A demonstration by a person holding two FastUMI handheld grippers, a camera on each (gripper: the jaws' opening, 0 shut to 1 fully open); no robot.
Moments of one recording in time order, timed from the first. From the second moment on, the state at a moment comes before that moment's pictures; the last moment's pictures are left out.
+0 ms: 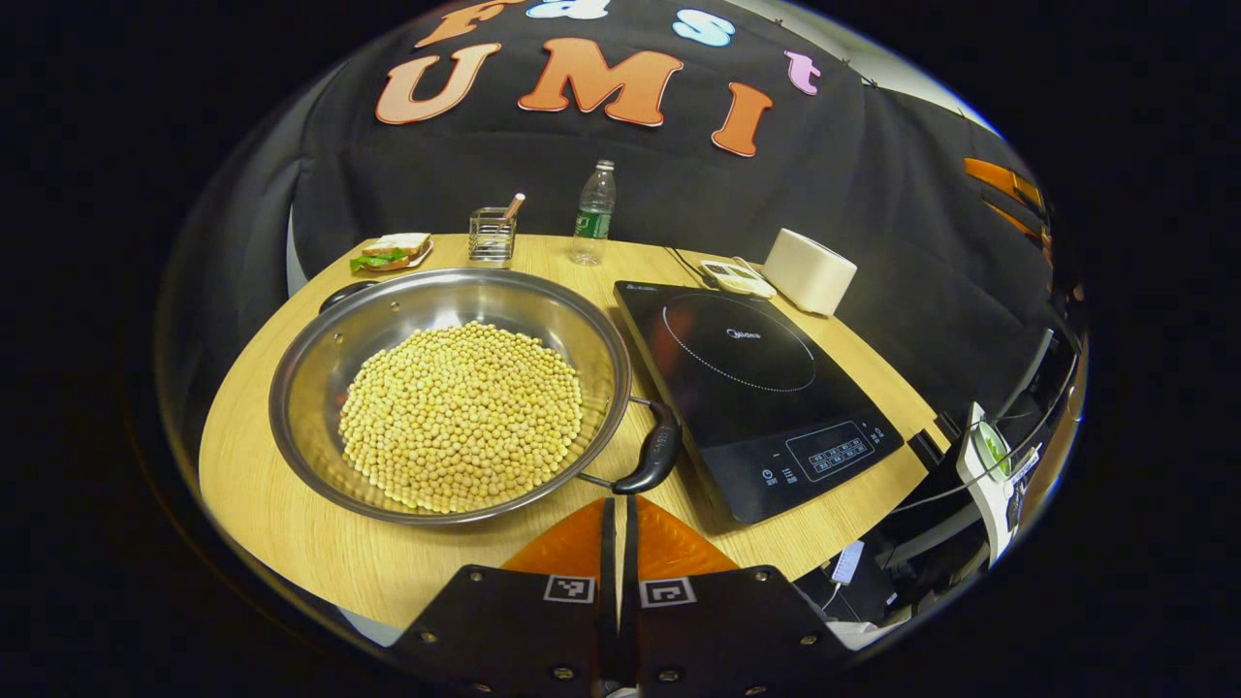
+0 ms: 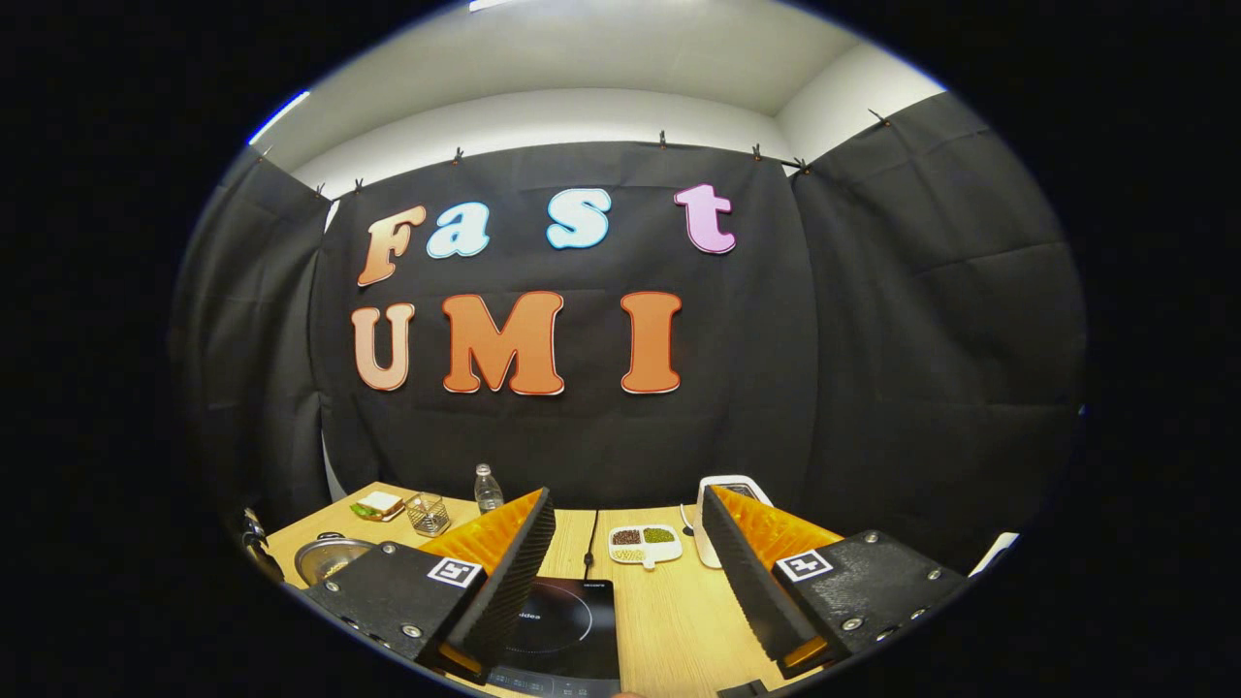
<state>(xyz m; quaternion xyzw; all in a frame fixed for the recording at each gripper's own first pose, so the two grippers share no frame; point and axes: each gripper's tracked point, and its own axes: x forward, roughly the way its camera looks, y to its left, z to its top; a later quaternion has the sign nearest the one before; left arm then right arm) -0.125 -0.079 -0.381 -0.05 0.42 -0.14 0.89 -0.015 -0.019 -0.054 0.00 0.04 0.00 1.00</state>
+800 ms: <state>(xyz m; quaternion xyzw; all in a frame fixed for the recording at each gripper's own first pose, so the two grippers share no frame) -0.079 -0.102 -0.407 -0.07 0.43 -0.13 0.89 -0.021 -0.058 -0.069 -0.01 0.05 -0.03 1.00</state>
